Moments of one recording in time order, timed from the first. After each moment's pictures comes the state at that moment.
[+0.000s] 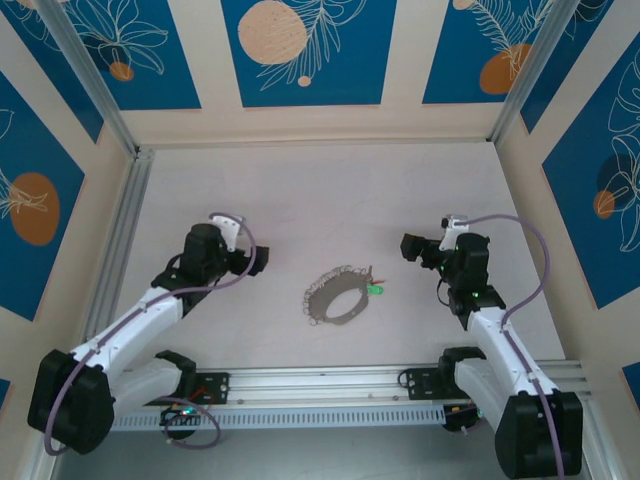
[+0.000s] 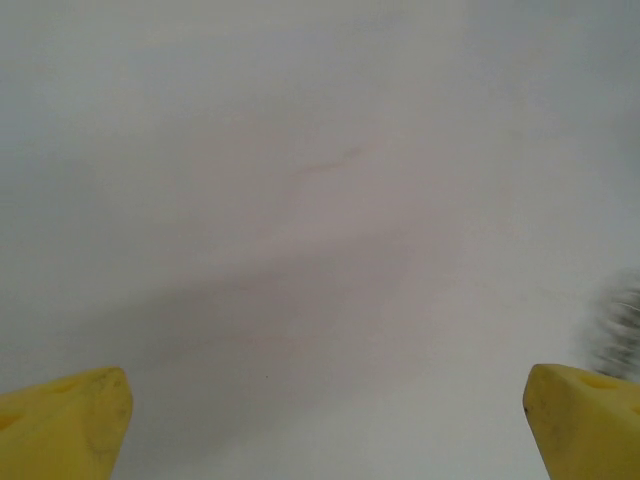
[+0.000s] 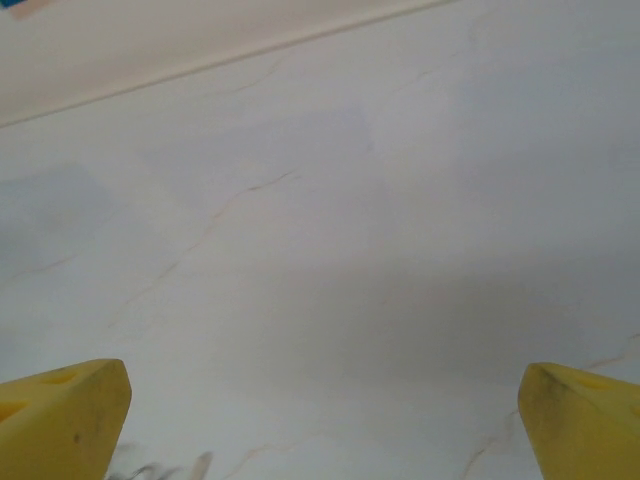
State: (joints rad) left arm -0.39 1.02 0.54 -0.09 -0.02 -0.13; right arm 0.02 0.86 0.34 0.08 -0.15 0.24
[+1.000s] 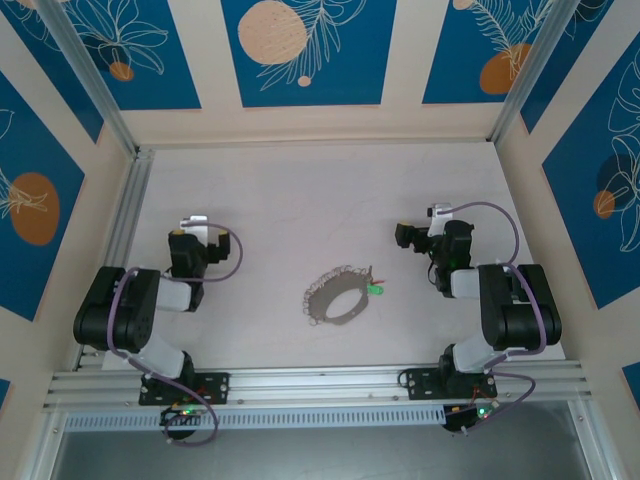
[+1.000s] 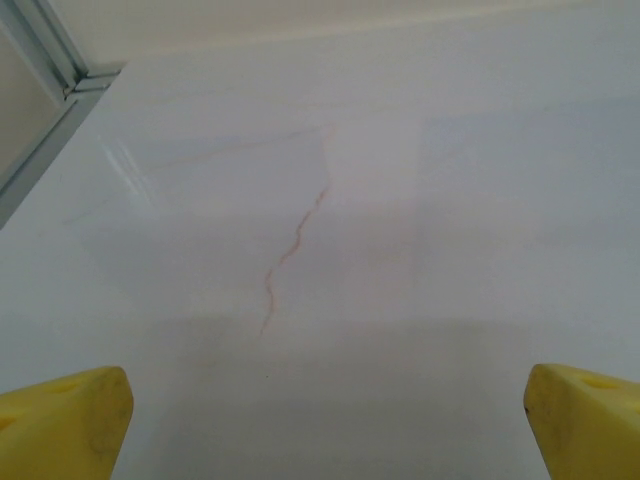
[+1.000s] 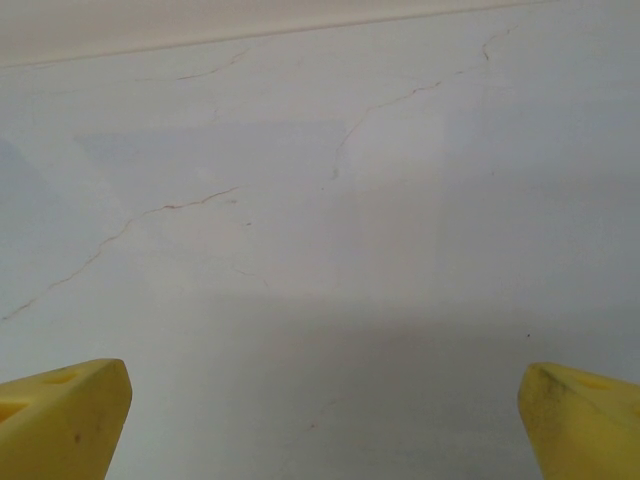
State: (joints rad) left arm -0.08 1.57 0.35 0.86 -0.15 0.05; right arm 0.00 1.53 0.41 0.71 -0.20 0.09
